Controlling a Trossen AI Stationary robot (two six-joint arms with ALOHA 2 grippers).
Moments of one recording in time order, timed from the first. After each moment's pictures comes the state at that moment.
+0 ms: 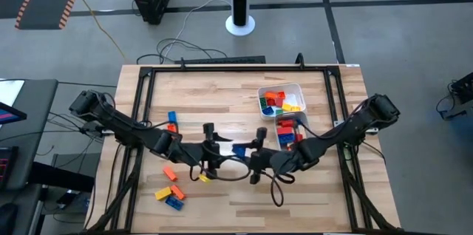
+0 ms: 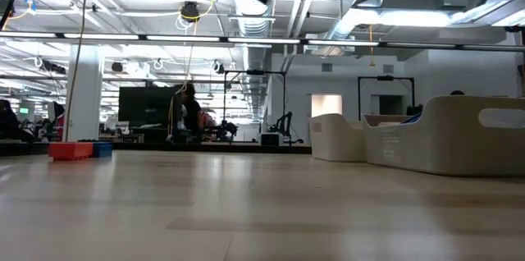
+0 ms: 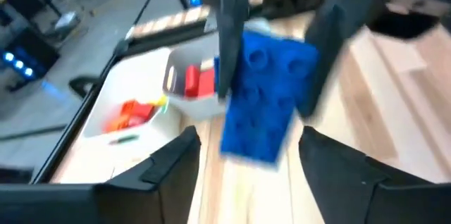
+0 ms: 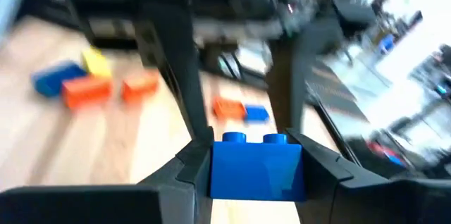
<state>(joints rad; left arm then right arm) -0.42 1.44 1.03 -0.01 -0.61 0.06 0.46 1.64 1.09 0.25 0.72 -0.25</state>
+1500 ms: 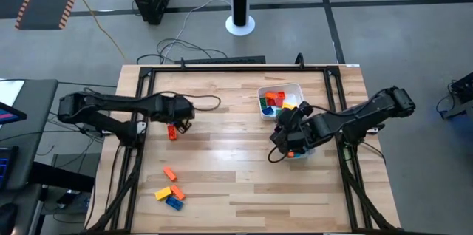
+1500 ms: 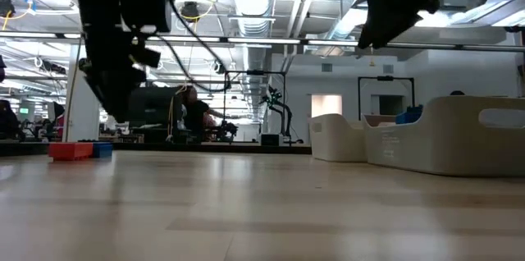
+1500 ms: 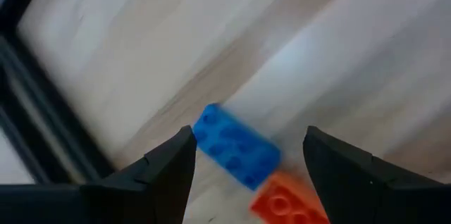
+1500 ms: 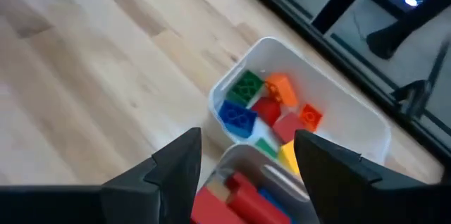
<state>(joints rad) 0.17 1.26 0.79 -0.96 -0.46 -0.60 0.31 1.41 1.14 -1.00 0.84 0.85</state>
